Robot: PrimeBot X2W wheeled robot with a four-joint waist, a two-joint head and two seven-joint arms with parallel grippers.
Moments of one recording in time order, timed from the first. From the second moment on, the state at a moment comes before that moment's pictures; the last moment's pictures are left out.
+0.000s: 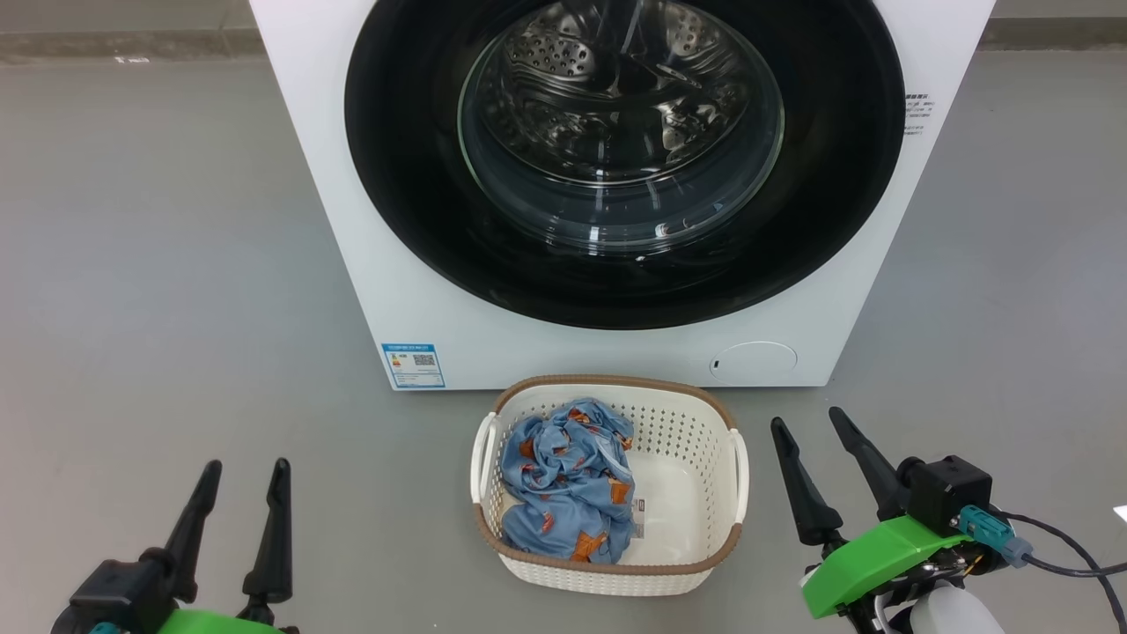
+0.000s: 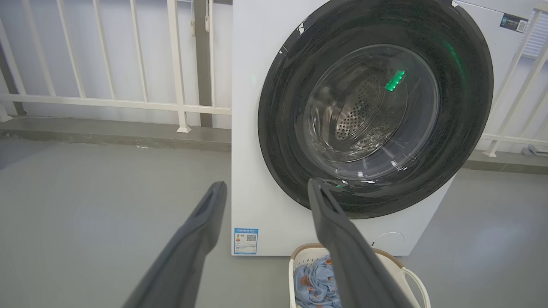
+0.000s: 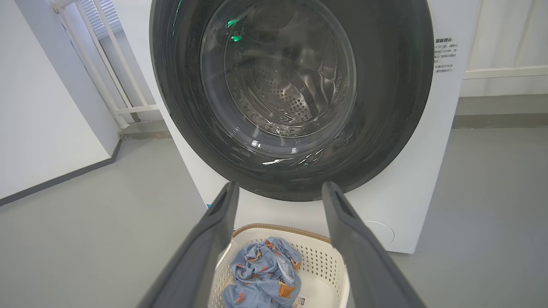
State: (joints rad) left arm -0.05 0.15 -0.09 0.19 -0.33 -0.13 -0.25; right arm -0.19 -0.06 0.07 0.37 0.24 0.13 -0.25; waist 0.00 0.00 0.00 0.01
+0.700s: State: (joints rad) left arm -0.05 0.15 -0.08 0.19 -0.33 -0.13 -0.25; right arm -0.21 -0.06 0.08 0.37 0.25 0.13 -0.25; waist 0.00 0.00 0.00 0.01
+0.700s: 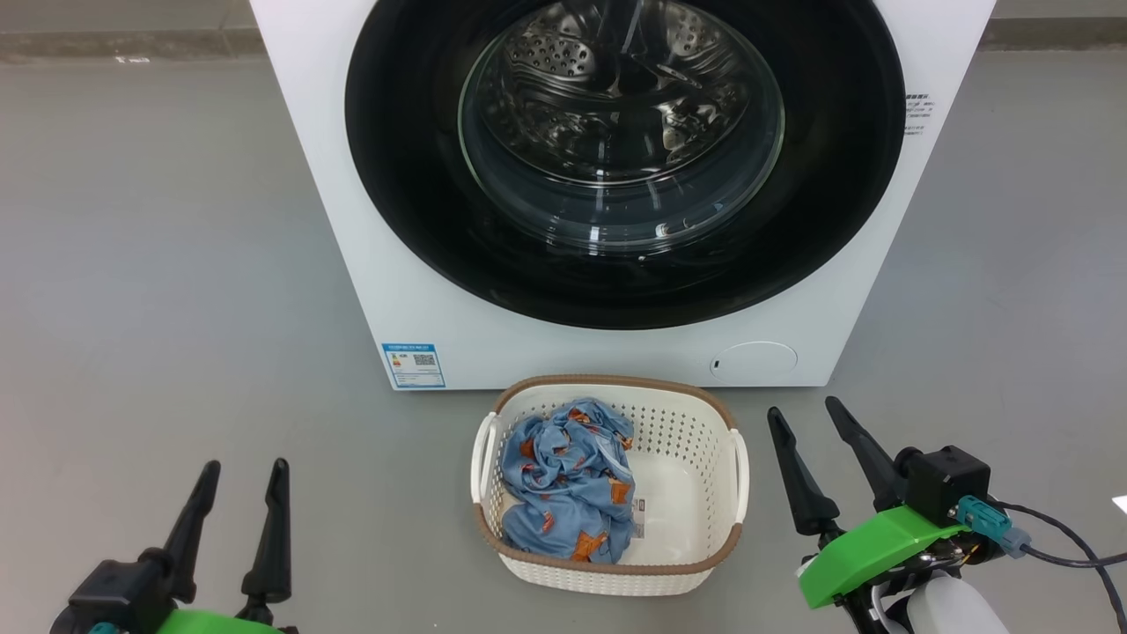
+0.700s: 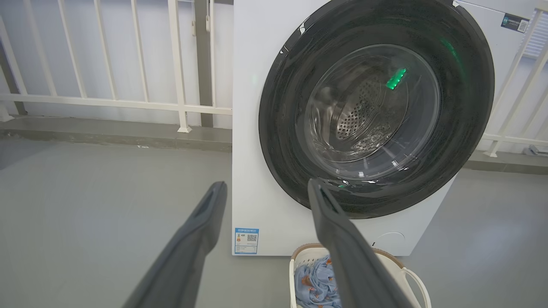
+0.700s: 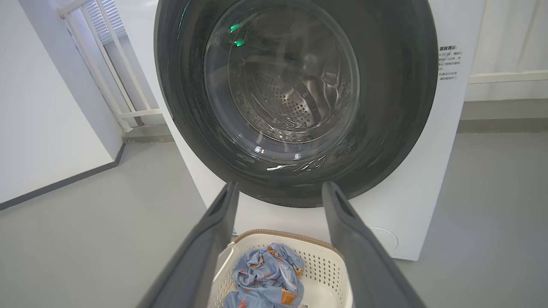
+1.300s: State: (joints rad) left arm -0.05 0.15 -0.07 0.19 -0.30 -0.13 -0.25; right arm -0.21 -0.06 0.08 0.37 0.25 0.13 -0.25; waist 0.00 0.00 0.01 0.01
